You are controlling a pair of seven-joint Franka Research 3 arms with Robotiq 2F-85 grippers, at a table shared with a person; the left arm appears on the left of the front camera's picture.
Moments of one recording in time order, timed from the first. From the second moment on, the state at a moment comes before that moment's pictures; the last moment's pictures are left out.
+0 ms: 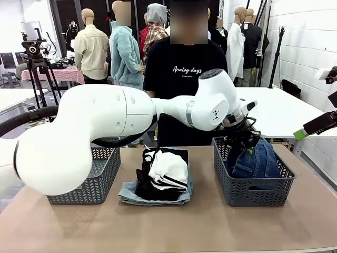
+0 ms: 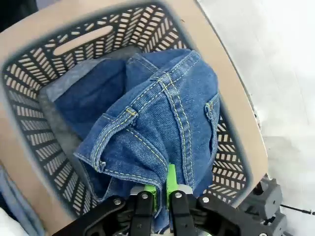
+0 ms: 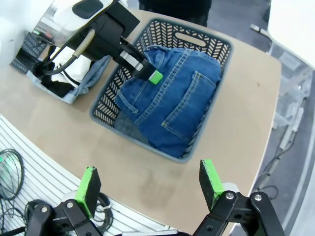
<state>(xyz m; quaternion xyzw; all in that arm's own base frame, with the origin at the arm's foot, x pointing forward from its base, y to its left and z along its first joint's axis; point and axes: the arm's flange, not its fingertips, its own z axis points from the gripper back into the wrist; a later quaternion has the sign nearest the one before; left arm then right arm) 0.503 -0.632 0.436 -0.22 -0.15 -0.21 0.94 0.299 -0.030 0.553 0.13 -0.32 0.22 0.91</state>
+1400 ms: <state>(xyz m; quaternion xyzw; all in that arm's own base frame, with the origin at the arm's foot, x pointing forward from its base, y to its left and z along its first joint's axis) 0.502 -0.617 0.505 -0.19 -0.15 -0.18 0.95 0.299 -0.030 0.553 0.13 -0.32 0.22 0.91</state>
